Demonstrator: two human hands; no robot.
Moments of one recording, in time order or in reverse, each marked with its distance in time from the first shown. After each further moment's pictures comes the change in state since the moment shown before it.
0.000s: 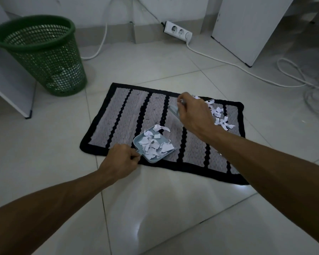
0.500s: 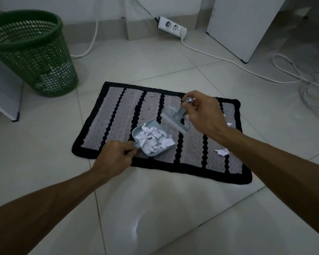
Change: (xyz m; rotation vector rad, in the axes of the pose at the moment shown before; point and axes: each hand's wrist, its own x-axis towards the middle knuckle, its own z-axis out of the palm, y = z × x) left_hand 0.012 0.001 -0.005 -0.117 0.063 0.076; right_hand -0.006 0.020 -0.023 0.311 -0.049 0.095
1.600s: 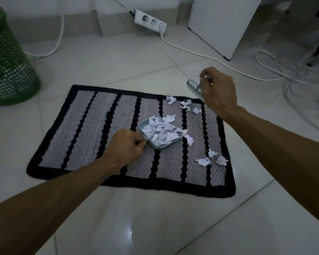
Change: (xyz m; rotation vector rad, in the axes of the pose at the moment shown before) left_hand 0.100 0.052 0.070 0.060 -0.069 -0.015; right_hand 0.078 0.091 -0.069 -0.331 0.273 0.071
